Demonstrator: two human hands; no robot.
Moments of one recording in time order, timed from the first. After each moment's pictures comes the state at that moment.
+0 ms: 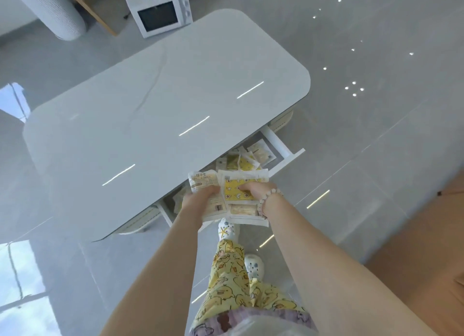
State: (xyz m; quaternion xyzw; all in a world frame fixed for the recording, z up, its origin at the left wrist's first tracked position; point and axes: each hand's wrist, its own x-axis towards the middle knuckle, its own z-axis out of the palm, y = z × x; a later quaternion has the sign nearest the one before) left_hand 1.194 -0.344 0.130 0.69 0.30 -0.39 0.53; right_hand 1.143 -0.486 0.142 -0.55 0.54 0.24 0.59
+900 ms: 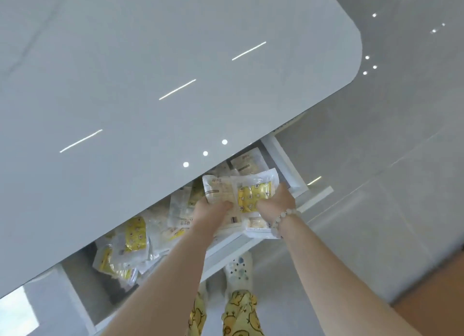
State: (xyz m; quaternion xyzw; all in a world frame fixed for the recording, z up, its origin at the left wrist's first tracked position) left_hand 1.315 -0.526 -0.156 0.70 0.30 -0.45 0.46; right_hand 1.272 -0.653 -0.128 -0.69 0.51 0.28 0.44
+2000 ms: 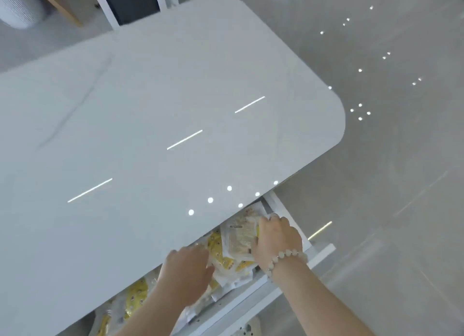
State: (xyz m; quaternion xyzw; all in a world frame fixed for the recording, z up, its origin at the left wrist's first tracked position) left_hand 1.354 -0.496 -0.108 0.88 -0.32 -0.35 -0.09; right_hand 1.312 -0.664 -0.105 -0.93 0.21 0.29 0.09
